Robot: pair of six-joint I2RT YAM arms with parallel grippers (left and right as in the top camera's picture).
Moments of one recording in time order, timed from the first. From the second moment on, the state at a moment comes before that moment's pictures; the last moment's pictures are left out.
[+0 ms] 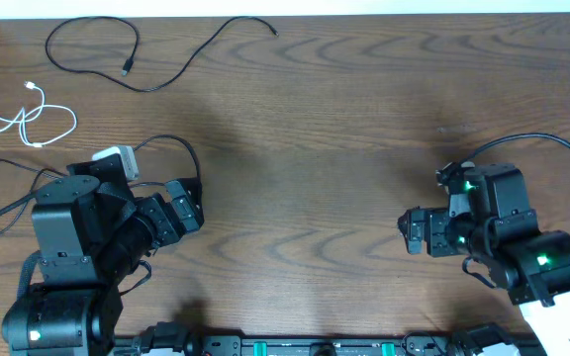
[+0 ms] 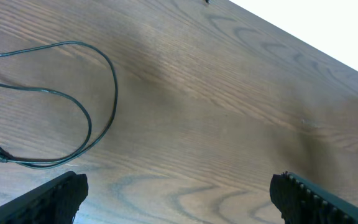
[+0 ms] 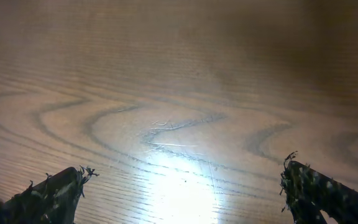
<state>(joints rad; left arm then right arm) 0.03 0.82 1.22 -1.15 0.23 -0.38 0.28 0.94 0.93 -1.06 -0.11 0.23</state>
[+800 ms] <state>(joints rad) 0.03 0.82 1.22 -1.15 0.23 -0.38 0.28 0.95 0.92 -1.06 -0.07 0.22</state>
